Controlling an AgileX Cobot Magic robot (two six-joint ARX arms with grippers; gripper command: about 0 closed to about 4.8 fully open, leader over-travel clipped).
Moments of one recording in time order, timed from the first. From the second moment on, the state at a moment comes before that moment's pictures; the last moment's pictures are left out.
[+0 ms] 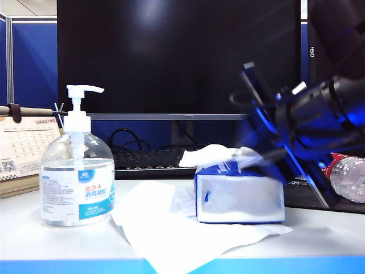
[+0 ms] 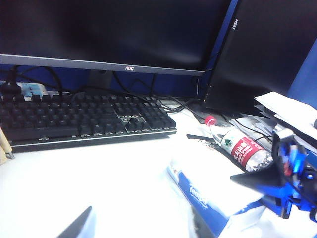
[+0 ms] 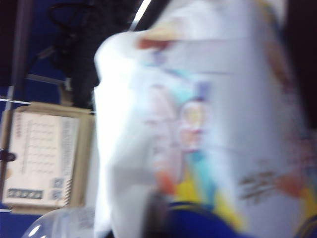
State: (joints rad) left arm -0.05 0.01 0.12 -0.08 0.56 -0.26; right arm 0.66 1.47 0.32 0.80 0.08 1.23
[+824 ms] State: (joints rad) left arm -0.05 0.01 0.12 -0.08 0.56 -0.26; right arm 0.58 1.37 0.46 0.75 -0.23 1.07
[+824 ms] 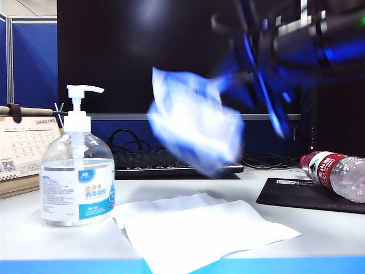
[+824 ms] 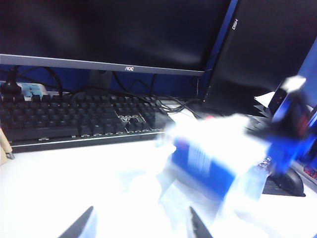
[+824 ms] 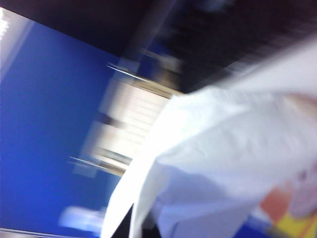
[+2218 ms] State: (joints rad) left arm -0.05 0.01 0.12 -0.08 0.56 -0.26; right arm 0.57 1.38 0.46 0.54 -0.46 1.00
